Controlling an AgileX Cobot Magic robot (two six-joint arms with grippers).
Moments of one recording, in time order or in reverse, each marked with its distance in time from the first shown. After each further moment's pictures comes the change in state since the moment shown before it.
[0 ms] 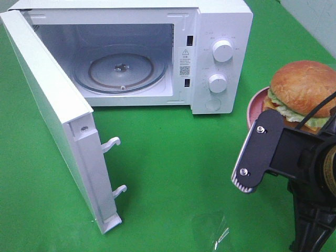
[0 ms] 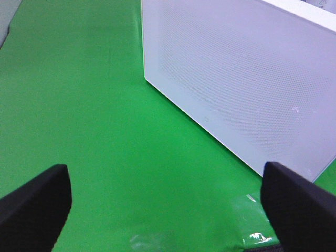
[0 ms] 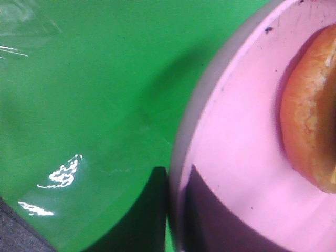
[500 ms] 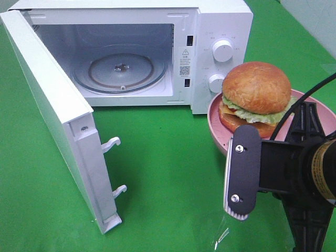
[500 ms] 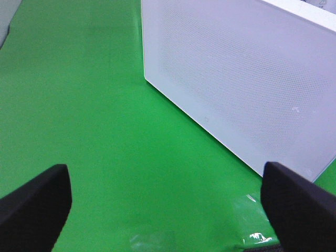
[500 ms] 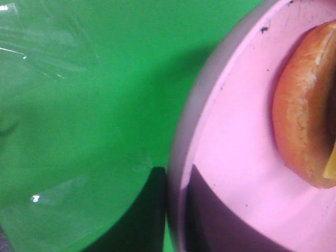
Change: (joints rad) left arm 0.000 0.000 0.000 0.000 0.000 0.000; right arm 0.000 0.000 0.000 -0.020 -0.139 -0.277
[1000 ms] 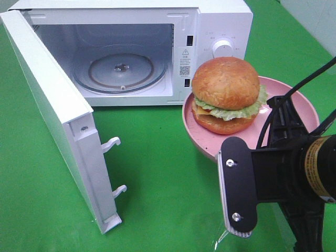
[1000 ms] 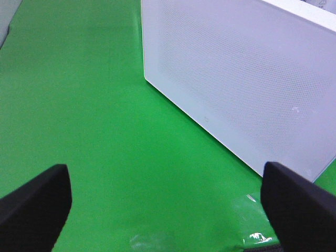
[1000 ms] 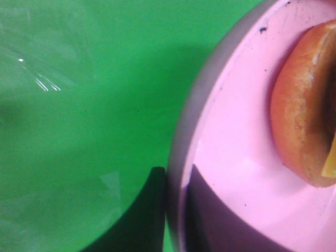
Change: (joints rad) left arm 0.000 0.000 0.000 0.000 0.000 0.000; right arm 0.000 0.000 0.001 -0.058 -0.089 -0.178
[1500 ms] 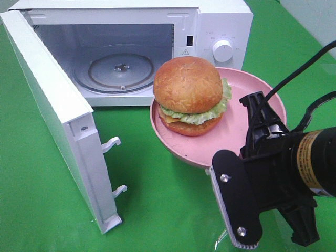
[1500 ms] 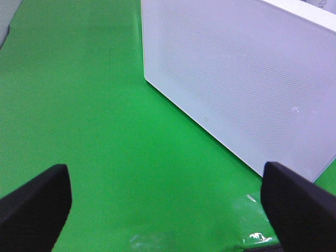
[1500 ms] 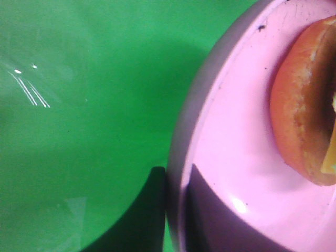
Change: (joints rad) left arm 0.000 0.000 0.000 0.000 0.000 0.000; right arm -0.058 0.000 0.003 -0.010 -0.148 -0.238
